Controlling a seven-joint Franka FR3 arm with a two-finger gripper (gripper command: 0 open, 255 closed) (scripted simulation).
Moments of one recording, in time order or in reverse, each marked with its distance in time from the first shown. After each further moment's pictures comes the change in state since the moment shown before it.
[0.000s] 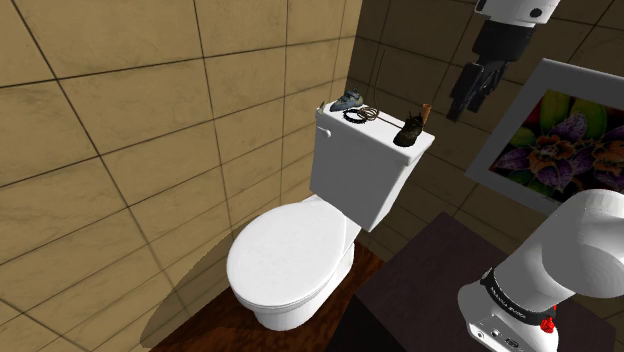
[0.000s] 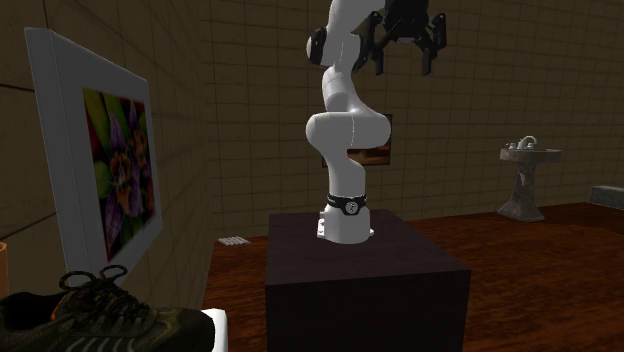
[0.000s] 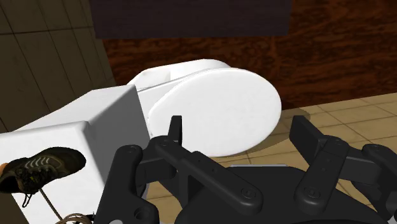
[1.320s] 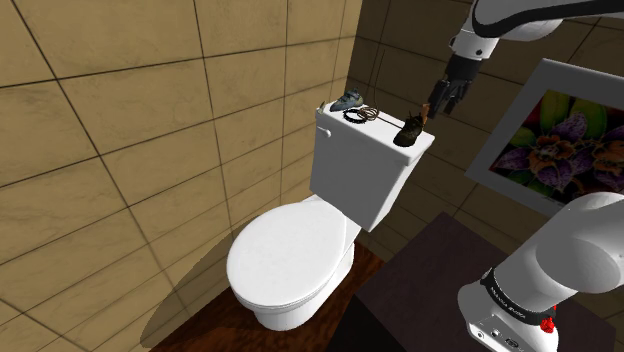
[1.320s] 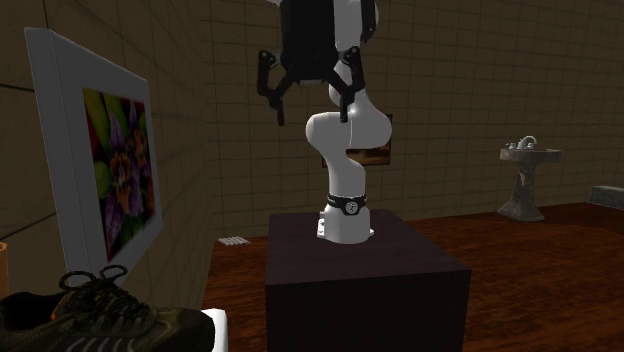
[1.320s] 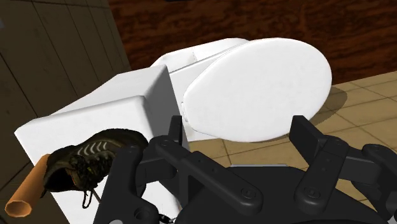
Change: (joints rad) arm -0.105 0.403 -0.316 0.049 -0.116 0.365 -0.307
